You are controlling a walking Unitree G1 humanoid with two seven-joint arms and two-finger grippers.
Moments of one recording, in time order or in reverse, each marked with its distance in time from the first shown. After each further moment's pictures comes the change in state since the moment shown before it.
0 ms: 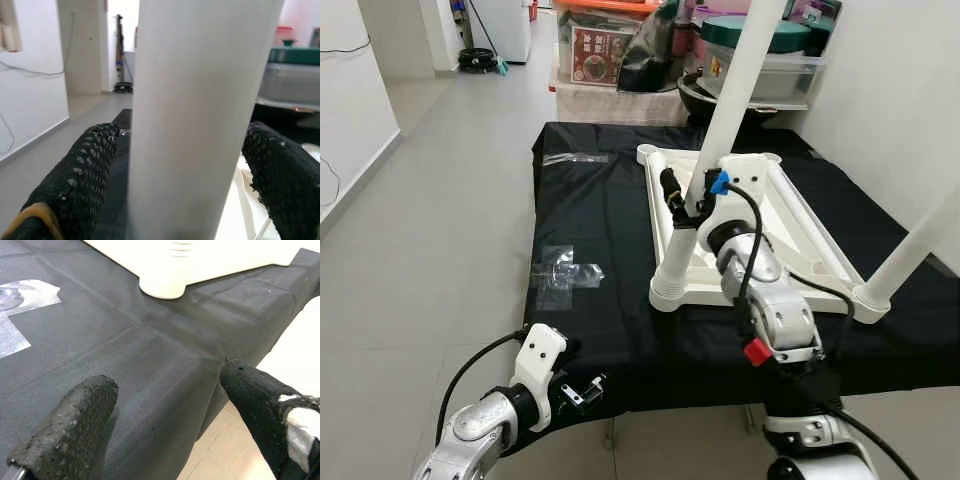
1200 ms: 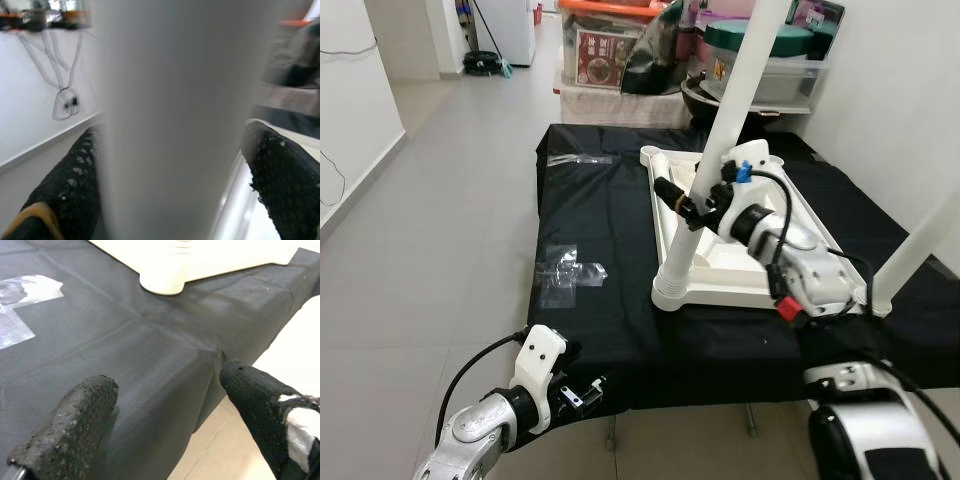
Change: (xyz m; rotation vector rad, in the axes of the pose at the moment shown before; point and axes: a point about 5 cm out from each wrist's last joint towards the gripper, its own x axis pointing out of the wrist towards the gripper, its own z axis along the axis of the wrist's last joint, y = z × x) left arm -0.002 -0.001 -0.002 -0.005 0.007 -0.007; right arm 0.020 -0.038 -0.004 0.058 0.103 0.353
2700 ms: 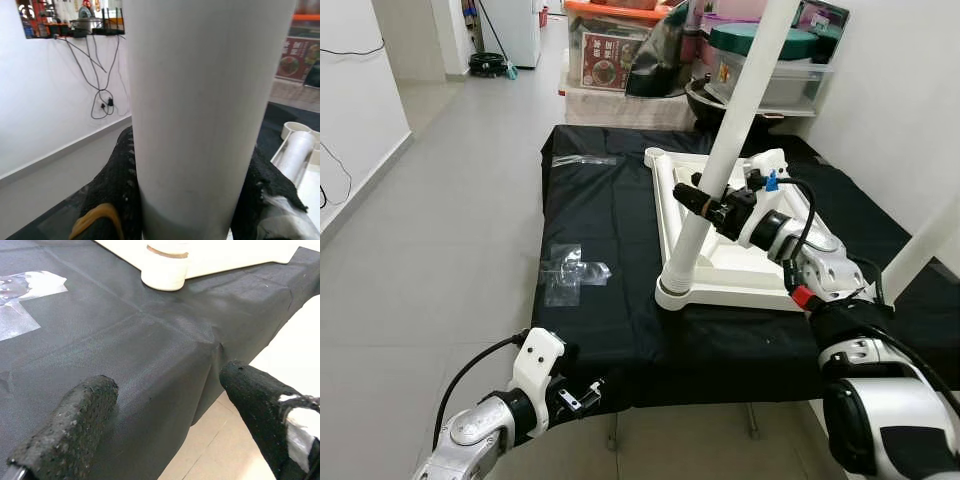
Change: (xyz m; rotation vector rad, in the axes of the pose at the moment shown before) left arm -0.002 0.000 -0.001 -0.001 0.006 -0.001; right arm -0.006 -0.018 -0.019 0.039 -0.019 0.134
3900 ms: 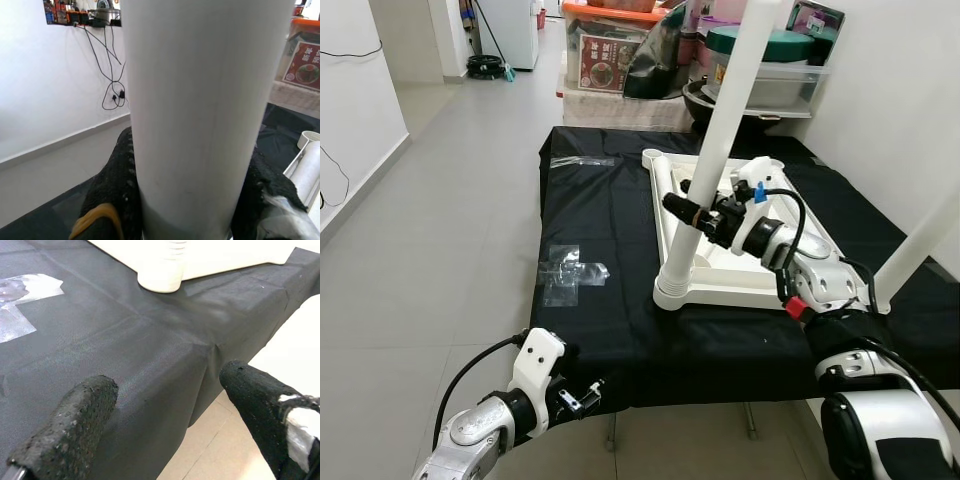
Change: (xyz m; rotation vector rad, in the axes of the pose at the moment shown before) left arm 0.000 0.000 0.000 0.000 0.000 -0.001; right arm 0.003 0.017 -0.009 -0.053 0.045 0.103
